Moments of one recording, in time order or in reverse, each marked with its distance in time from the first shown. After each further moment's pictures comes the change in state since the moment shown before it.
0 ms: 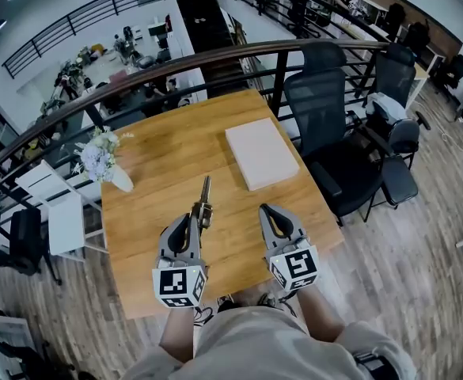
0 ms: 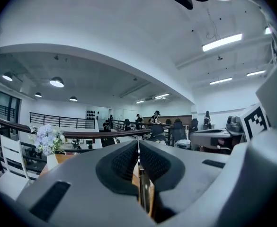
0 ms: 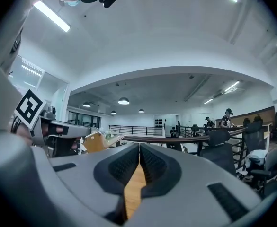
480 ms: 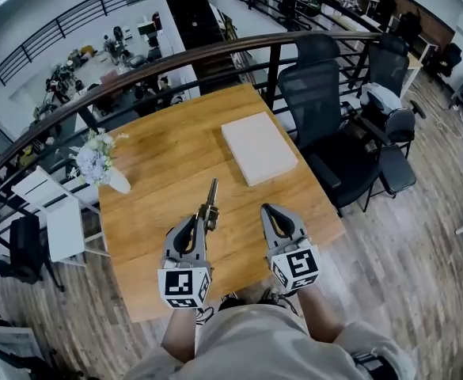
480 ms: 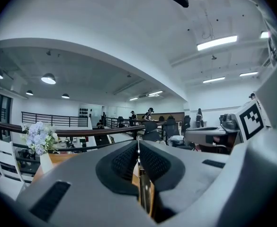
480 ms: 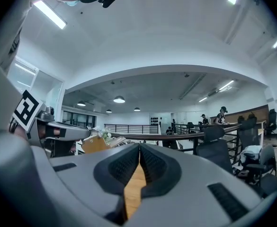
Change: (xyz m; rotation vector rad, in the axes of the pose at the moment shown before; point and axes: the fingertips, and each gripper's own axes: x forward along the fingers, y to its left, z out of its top) left arm 0.003 -0.006 -0.015 0.027 0.039 -0.089; right arm -0.002 0.005 -0.013 0.026 0.023 -0.062
